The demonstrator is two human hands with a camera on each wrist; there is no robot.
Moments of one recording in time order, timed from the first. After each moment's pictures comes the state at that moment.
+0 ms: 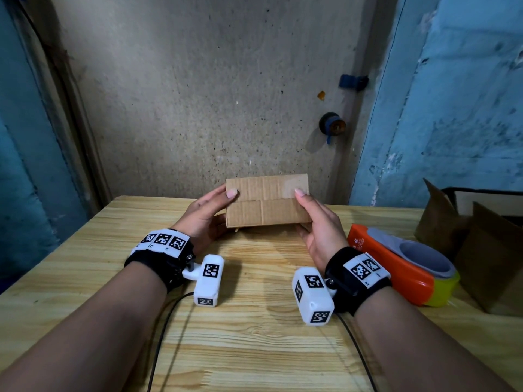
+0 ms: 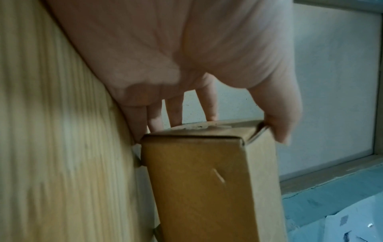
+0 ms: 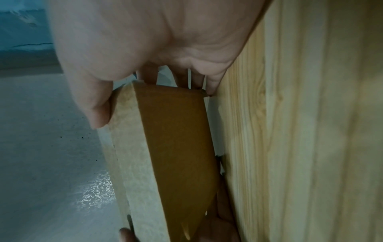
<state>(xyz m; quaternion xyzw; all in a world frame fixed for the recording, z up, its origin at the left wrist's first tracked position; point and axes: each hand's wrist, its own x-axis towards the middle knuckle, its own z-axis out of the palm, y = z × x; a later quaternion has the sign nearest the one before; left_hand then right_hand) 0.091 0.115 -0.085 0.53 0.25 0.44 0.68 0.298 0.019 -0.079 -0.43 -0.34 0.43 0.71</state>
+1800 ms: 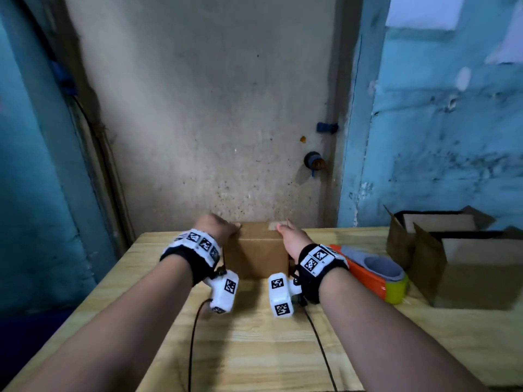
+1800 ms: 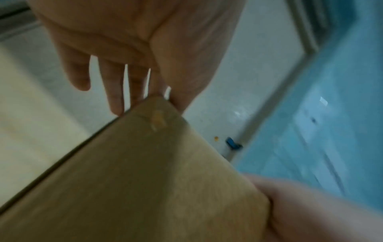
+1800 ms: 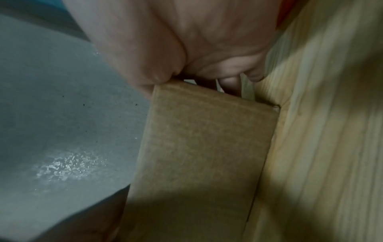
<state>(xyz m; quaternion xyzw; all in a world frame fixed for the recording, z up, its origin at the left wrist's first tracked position) 0.090 0.071 0.009 0.69 0.61 0.26 0.29 0.277 0.014 -0.025 -0.69 -0.40 0.37 0.48</state>
